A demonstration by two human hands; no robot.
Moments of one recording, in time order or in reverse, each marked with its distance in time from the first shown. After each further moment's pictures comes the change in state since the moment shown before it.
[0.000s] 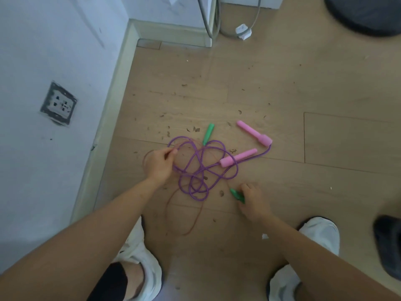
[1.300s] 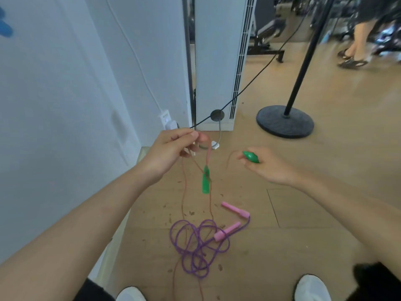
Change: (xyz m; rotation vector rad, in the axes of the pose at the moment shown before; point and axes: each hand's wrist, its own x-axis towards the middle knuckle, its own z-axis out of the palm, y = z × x) left_hand -0.117 0.299 -0.256 -0.506 -0.296 0.649; right_hand -0.086 -0.145 -0.379 0.262 0.376 -0.302
